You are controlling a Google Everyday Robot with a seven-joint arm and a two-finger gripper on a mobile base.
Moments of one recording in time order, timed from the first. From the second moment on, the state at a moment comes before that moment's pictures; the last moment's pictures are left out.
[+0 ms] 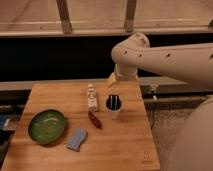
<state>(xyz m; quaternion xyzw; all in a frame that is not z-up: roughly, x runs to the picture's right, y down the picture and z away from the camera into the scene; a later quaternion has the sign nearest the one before) 0.089 -0.030 0.706 -0.13 0.12 0.63 0.75</state>
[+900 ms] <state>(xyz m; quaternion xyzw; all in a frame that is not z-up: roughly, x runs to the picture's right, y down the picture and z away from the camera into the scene) 0.003 0.019 0.745 -0.22 0.12 0.55 0.79</state>
